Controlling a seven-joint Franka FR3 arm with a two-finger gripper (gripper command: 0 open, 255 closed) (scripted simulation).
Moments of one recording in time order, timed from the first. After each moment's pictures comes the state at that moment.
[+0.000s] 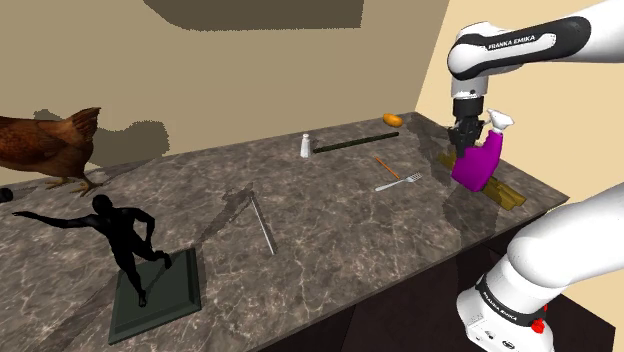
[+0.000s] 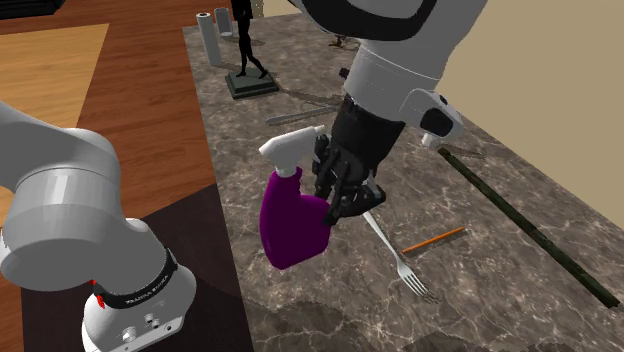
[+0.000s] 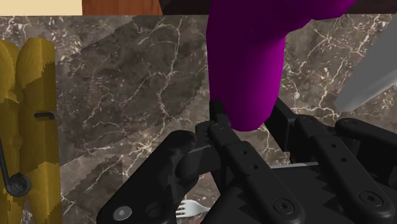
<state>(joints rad) -0.24 -0.35 -0.30 -2.29 -0.20 1.58 -0.22</state>
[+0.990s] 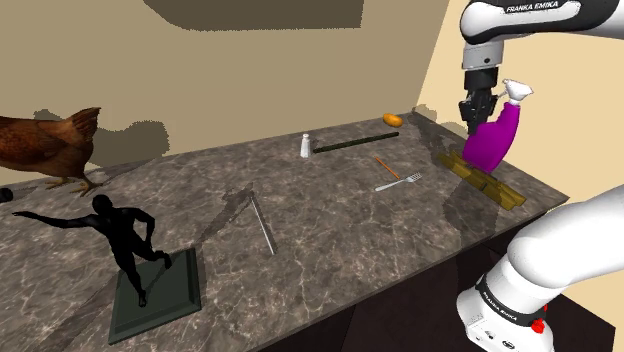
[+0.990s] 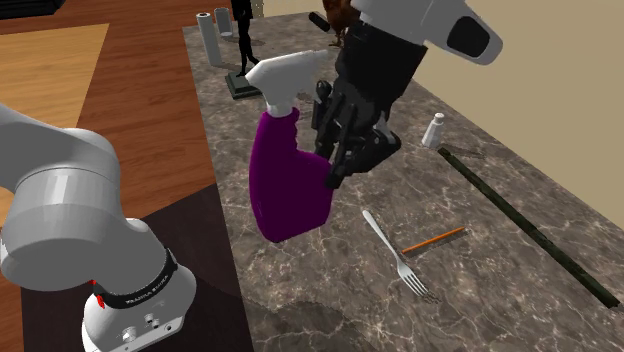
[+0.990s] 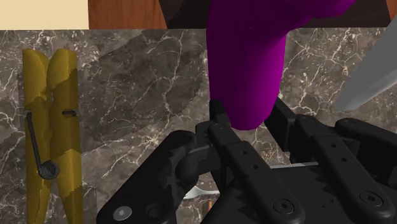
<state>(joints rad) -0.23 -0.37 -0.28 -2.11 -0.20 1.38 -0.24</state>
